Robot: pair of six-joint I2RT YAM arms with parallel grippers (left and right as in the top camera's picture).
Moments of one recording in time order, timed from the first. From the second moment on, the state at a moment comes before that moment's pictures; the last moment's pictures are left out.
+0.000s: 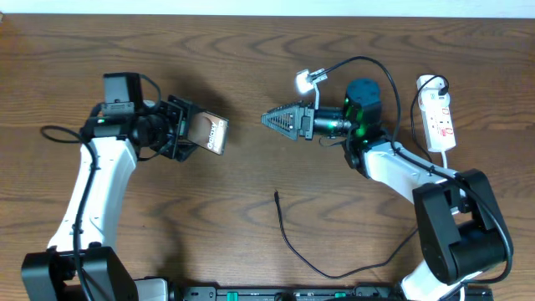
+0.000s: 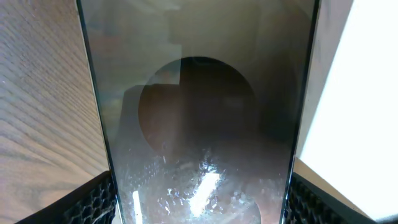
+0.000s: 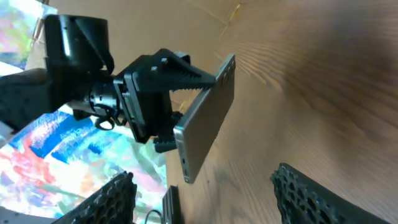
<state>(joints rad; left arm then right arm) 0.06 1.50 1.10 -0.70 0.55 -1.19 0.36 1.80 0.91 0.69 -1.08 0.83</state>
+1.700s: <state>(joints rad) -0.18 1.50 1.10 -0.67 0.39 -1.48 0.61 1.80 0.91 0.56 -0.68 0.83</state>
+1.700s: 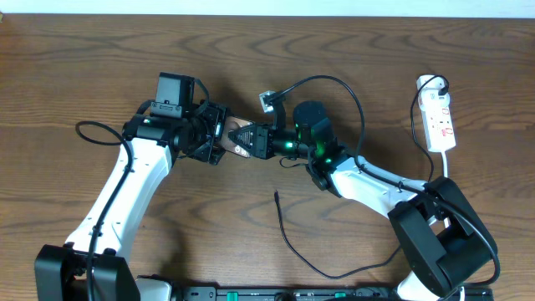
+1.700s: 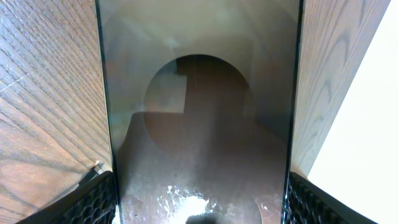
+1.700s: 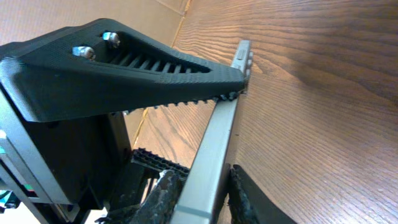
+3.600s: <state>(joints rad) 0.02 1.64 1.09 -0.14 0.83 -1.19 0.34 1.81 0.91 0.77 -0.60 1.66</state>
